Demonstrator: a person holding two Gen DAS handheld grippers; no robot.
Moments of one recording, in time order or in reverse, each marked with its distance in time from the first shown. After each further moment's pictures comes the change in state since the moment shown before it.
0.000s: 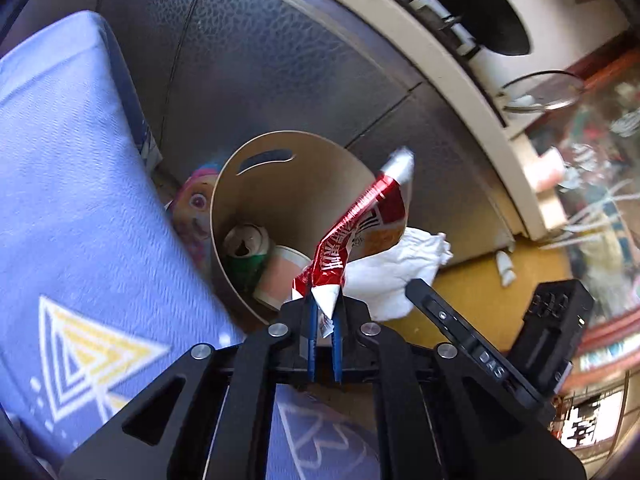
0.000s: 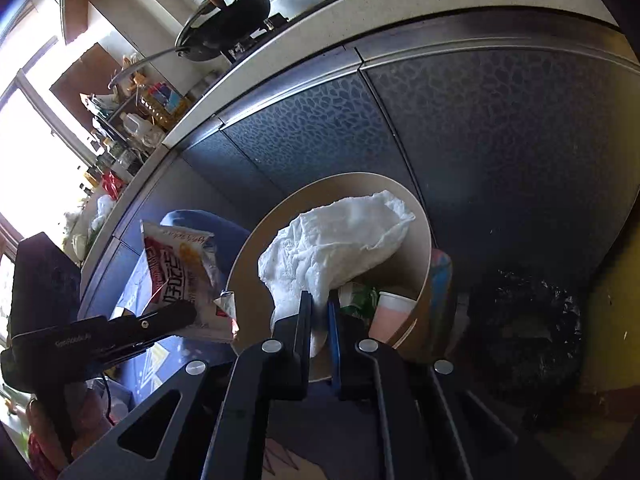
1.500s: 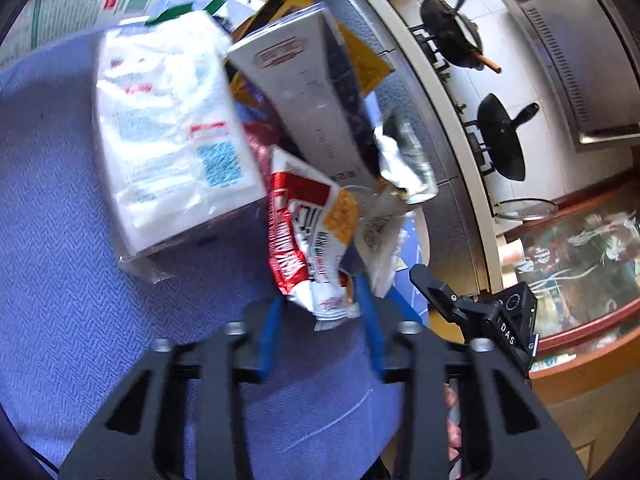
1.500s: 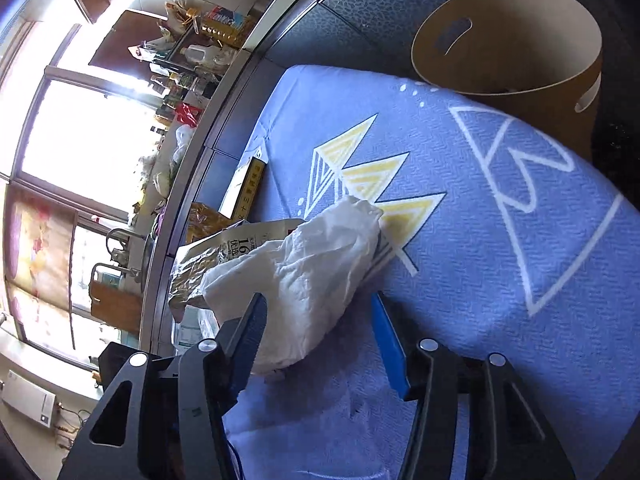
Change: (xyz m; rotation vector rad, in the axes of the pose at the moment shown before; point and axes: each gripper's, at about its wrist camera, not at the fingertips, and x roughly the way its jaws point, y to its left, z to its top) left arm -0.177 0.175 -0.225 -0.411 -0.275 -0.125; right arm 0.009 0.133 -0.153 0.121 0.295 0.338
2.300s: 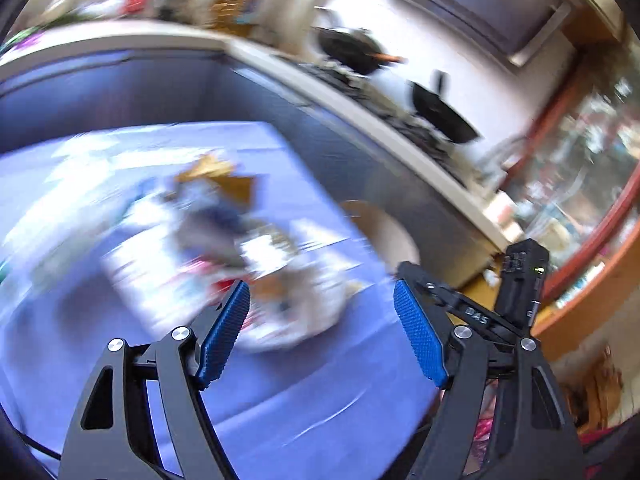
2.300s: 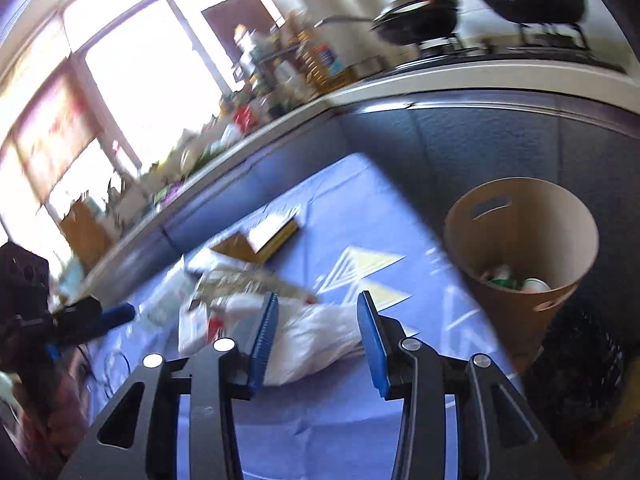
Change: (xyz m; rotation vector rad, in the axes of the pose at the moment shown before) left arm -0.093 -0.091 -0.014 0.437 -0.196 0.117; right arm -0.053 0.054 0.003 -0.552 -0.202 -0.115
